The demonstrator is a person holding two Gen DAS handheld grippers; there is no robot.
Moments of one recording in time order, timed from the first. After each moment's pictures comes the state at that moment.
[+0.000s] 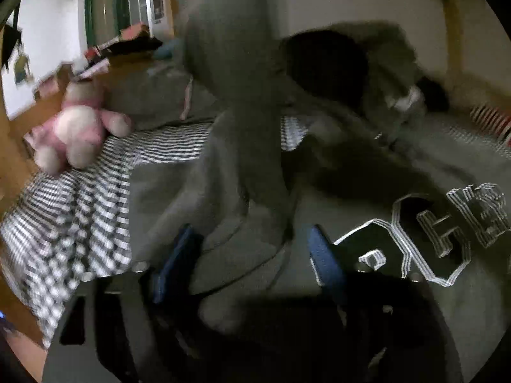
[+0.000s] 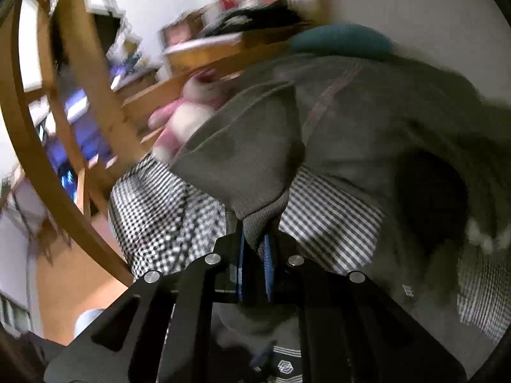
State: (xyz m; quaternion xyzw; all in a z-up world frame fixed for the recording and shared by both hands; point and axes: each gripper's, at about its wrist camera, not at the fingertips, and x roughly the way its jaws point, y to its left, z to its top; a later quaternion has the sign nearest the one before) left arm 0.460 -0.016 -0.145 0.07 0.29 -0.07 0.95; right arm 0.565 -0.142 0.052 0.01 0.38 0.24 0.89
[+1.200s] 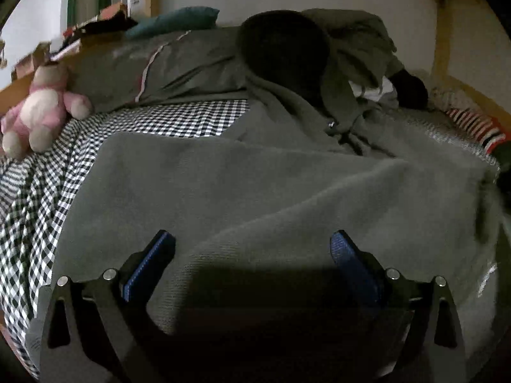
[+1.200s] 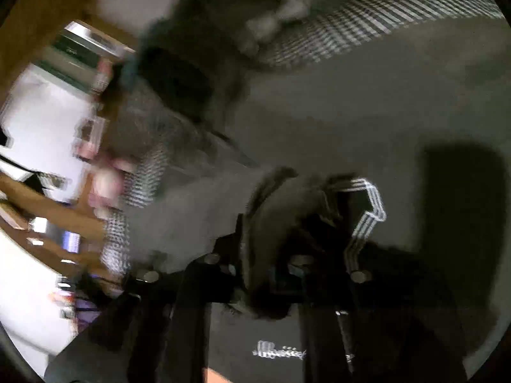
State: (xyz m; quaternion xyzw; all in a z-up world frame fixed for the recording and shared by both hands) left arm 0.456 -0.091 -0.157 0.05 0.34 -0.11 0.93; right arm 0.448 -0.436 -0.146 0.36 0.41 0.10 0.83
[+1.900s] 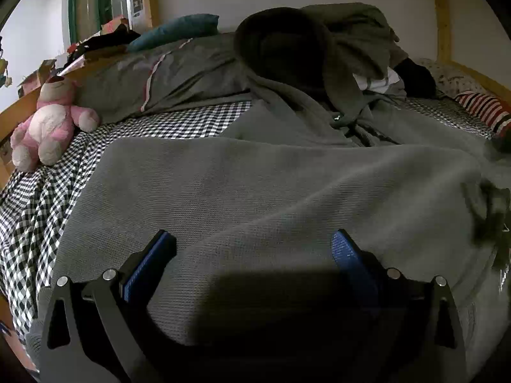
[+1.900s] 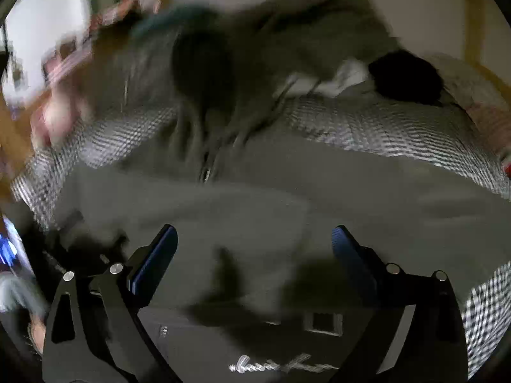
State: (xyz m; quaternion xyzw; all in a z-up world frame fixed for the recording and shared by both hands) left arm 0.464 -0.097 -0.165 0.08 0.32 -0.08 0.94; right arm 0.450 -0.319 -0.113 0.01 0.42 -0.03 0.91
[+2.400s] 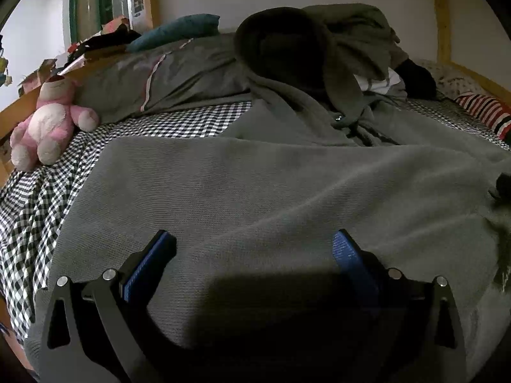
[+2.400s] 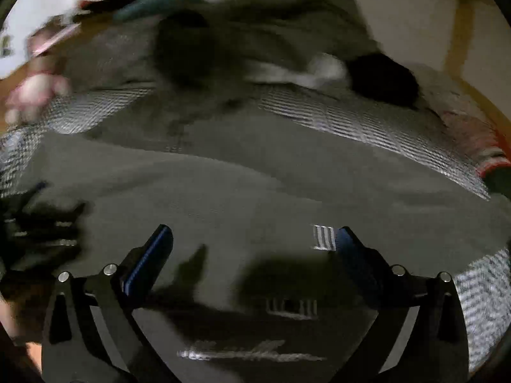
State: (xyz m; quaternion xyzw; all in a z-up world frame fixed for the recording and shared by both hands) left arm 0.467 -0.097 -0.167 0.08 0.32 -0.08 0.94; right arm 0.412 -0.331 -0.122 -0.01 0.40 -0.06 0.92
